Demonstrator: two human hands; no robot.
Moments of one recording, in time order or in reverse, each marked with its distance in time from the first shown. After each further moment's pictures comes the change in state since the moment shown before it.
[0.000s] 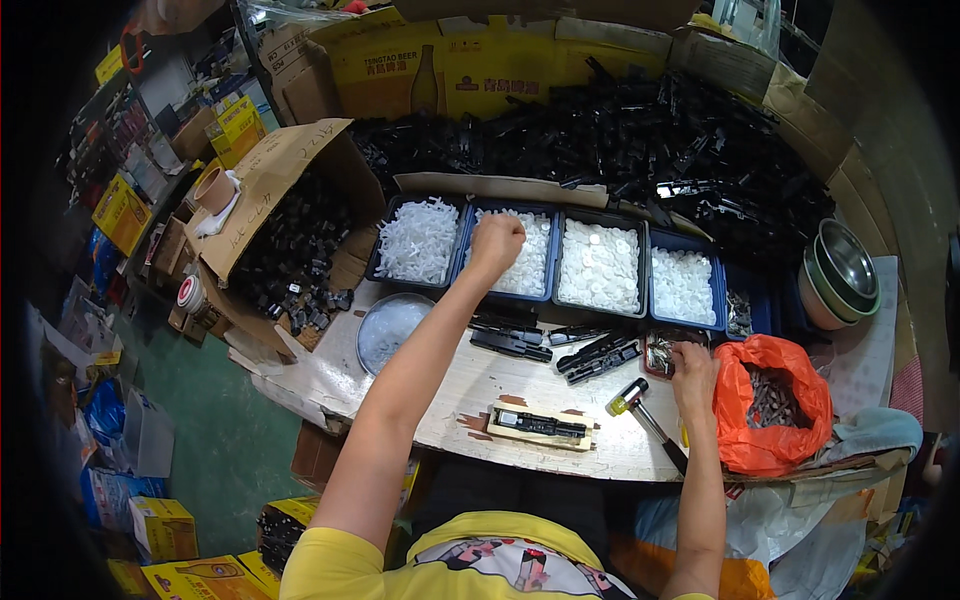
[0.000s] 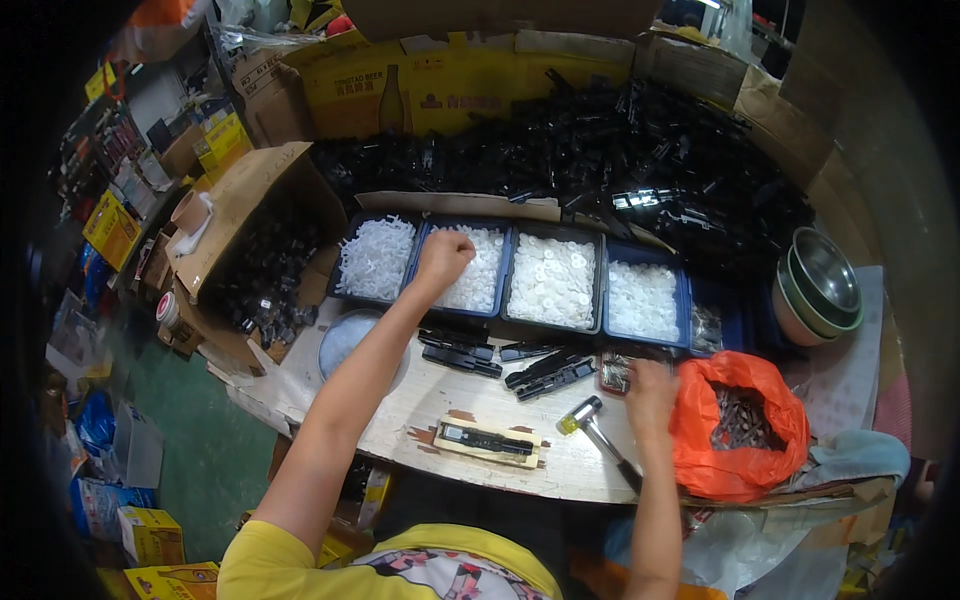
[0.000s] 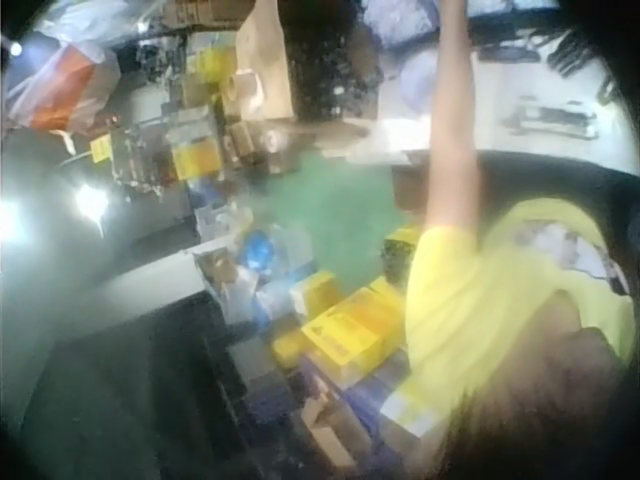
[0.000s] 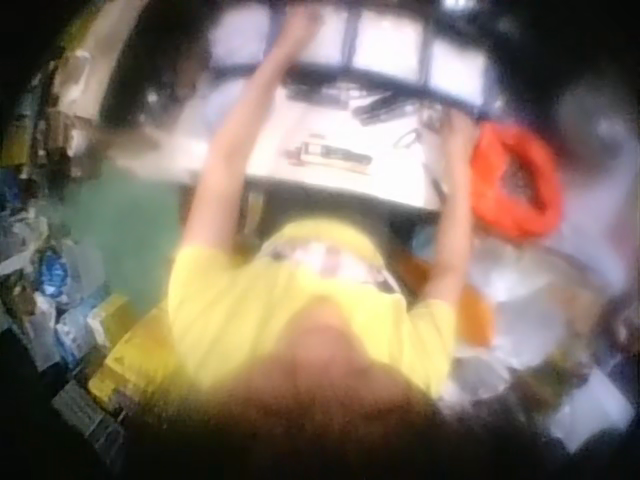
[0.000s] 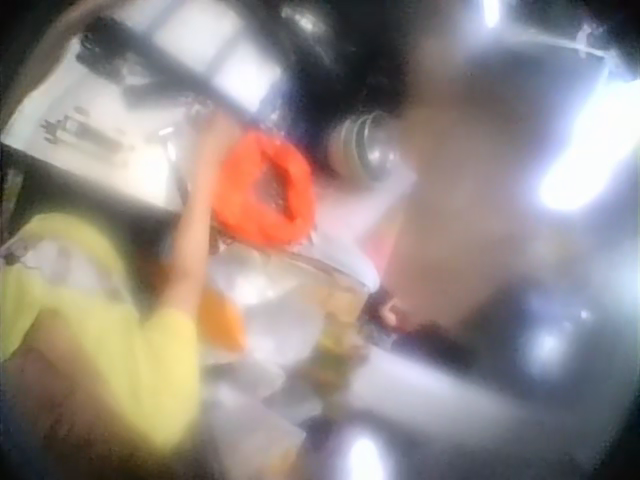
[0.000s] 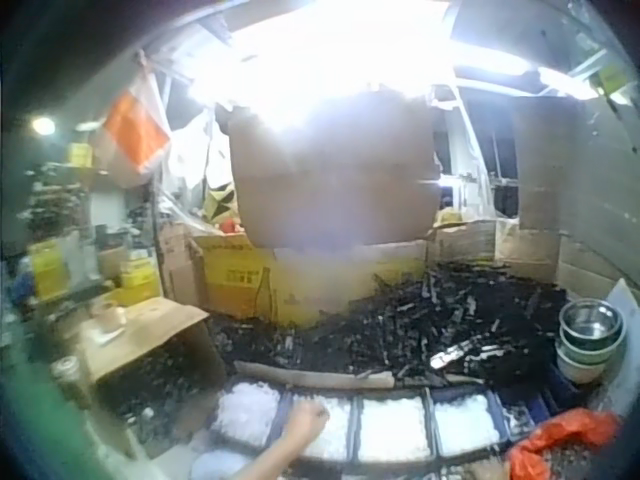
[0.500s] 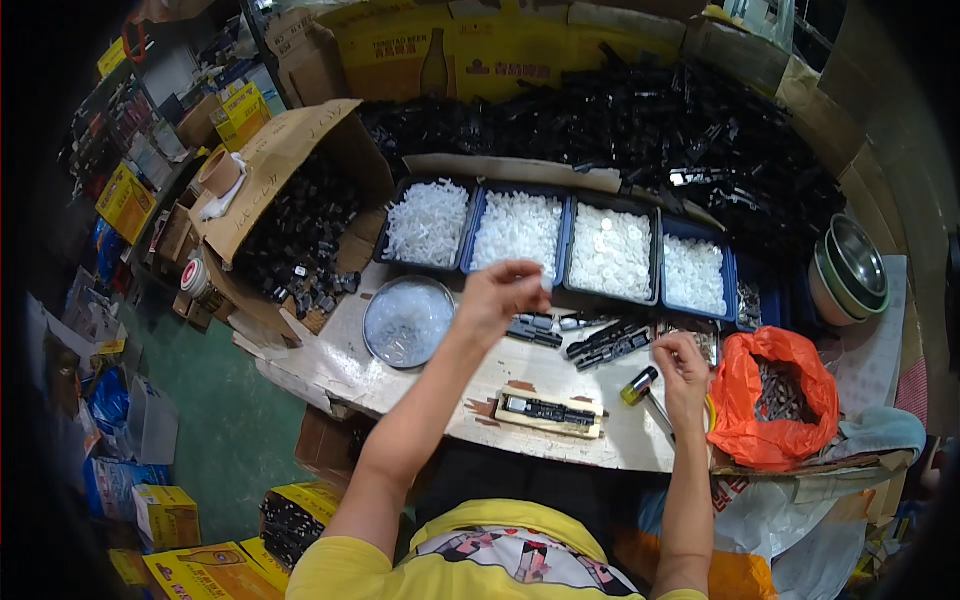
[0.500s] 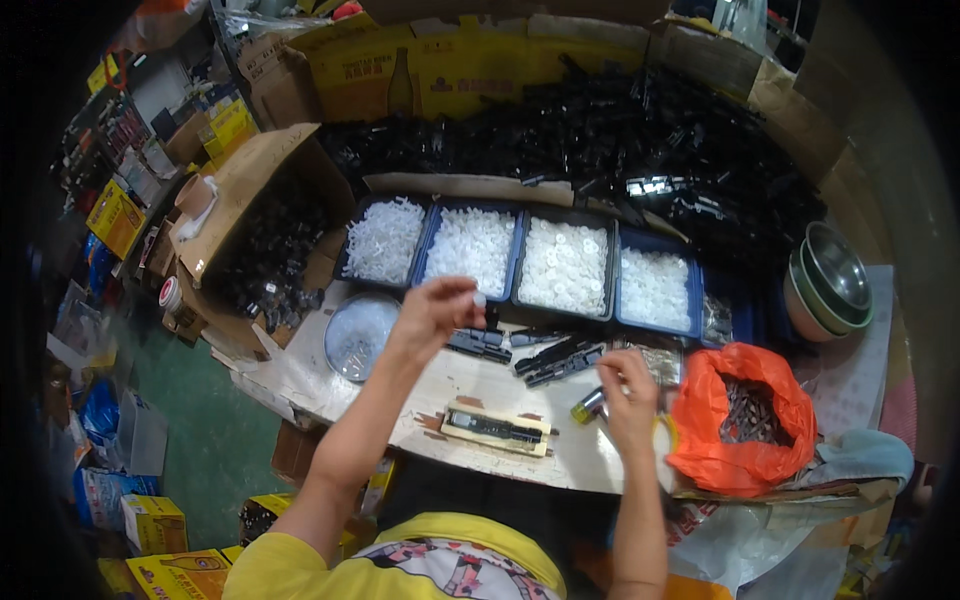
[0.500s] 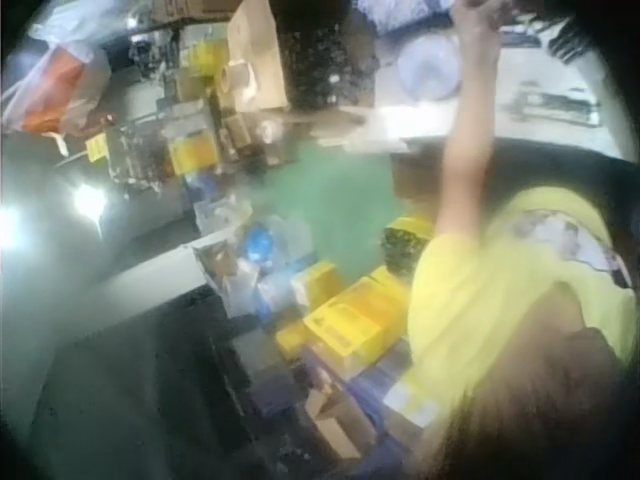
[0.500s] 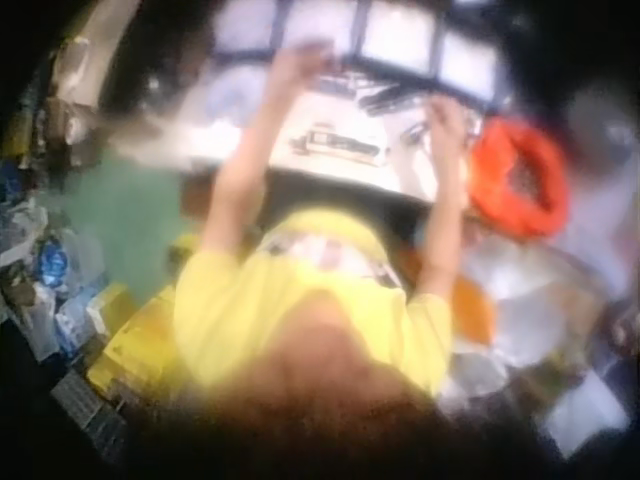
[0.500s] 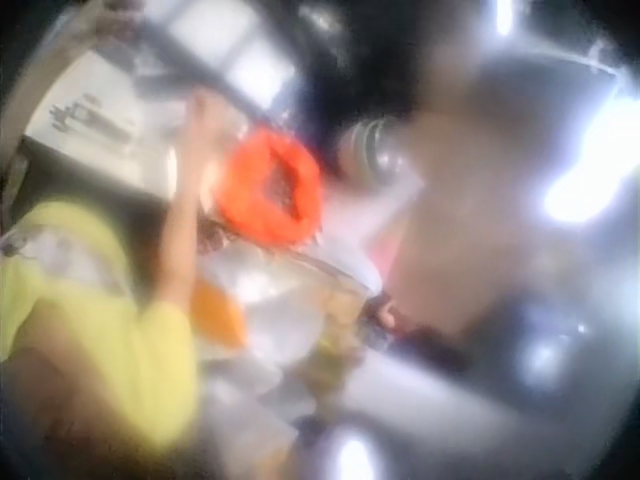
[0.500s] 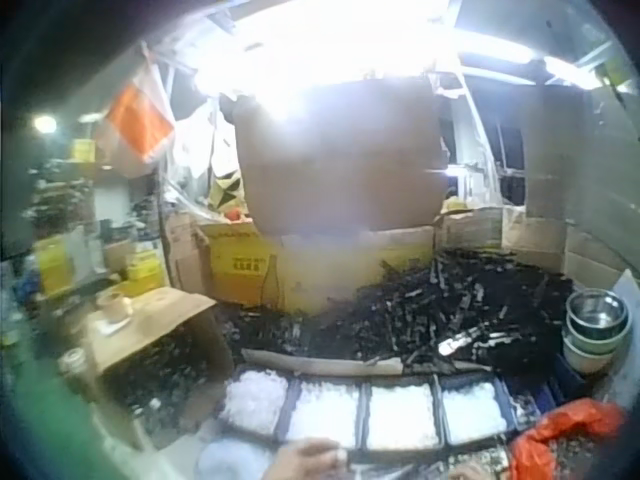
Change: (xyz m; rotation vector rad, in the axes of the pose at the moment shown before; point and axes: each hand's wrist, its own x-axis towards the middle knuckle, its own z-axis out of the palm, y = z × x) left_hand -0.109 0.049 -0.055 -1.569 -0.201 -0.540; right_hand -0.010 -0.073 -0.032 0.795 -0.022 0.035
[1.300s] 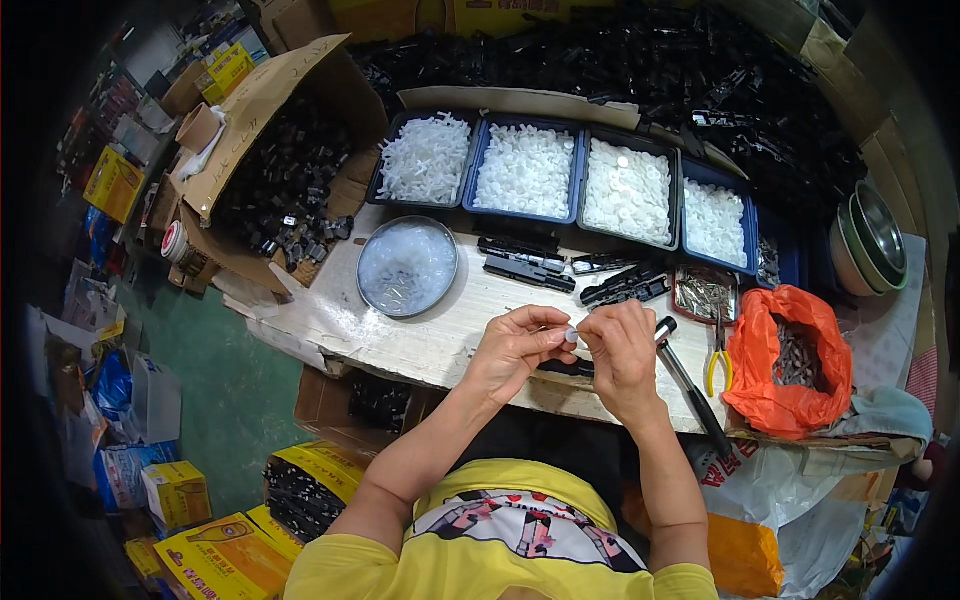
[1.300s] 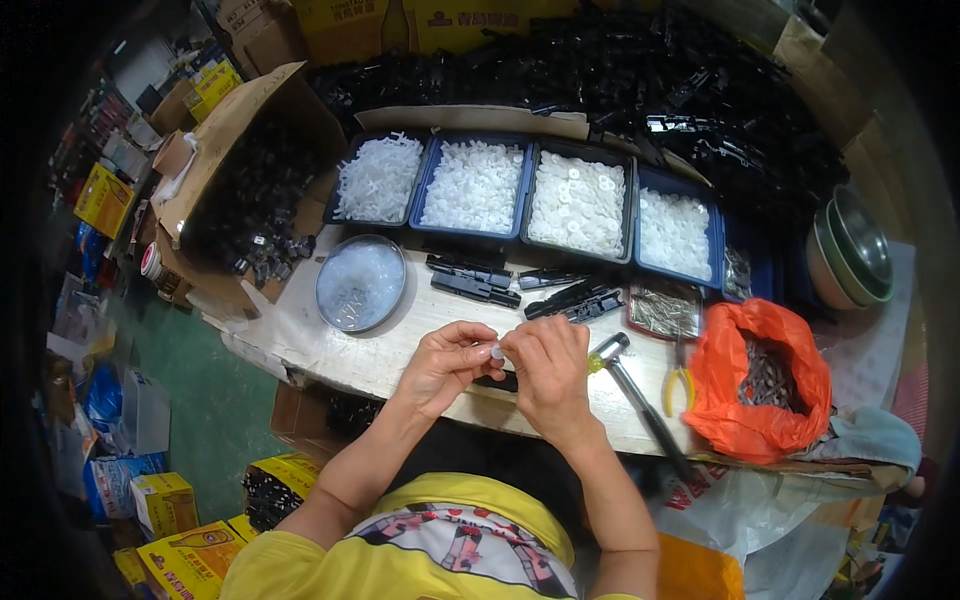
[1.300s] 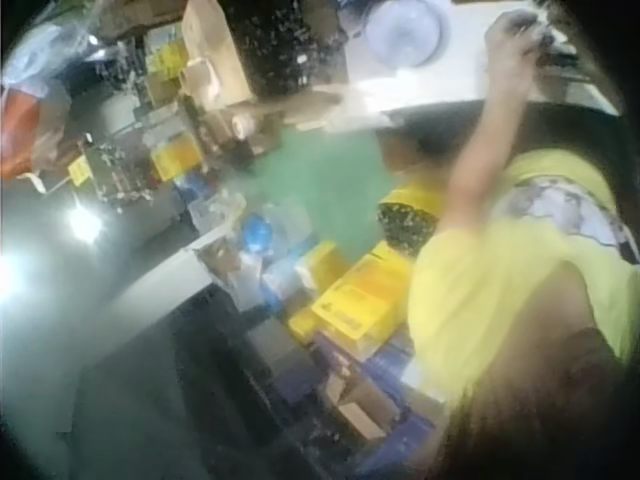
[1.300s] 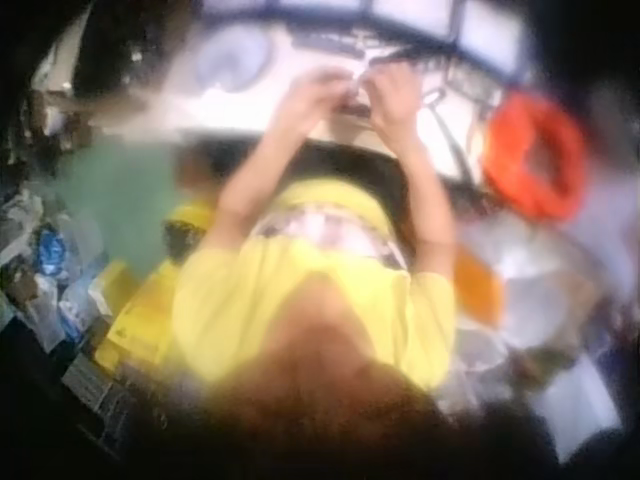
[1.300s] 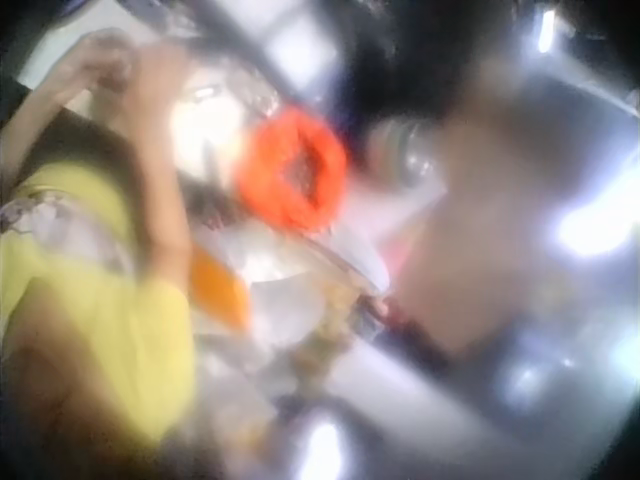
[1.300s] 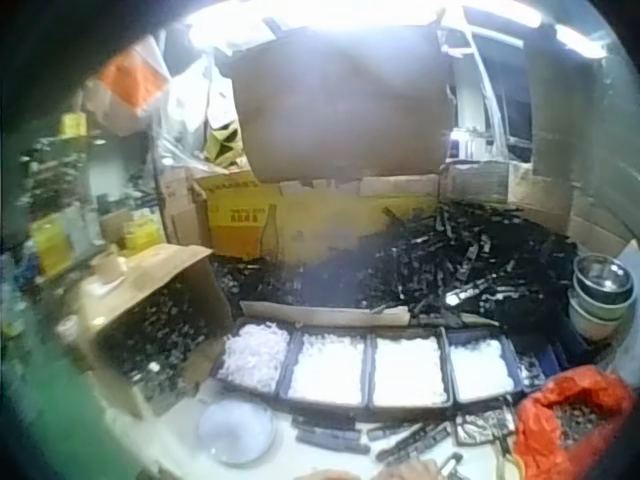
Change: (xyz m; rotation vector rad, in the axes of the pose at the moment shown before) left_hand -0.089 -0.055 0.001 -0.332 -0.101 -0.198; right_hand -0.019 -0.053 0.069 -0.230 -0.123 -0.481
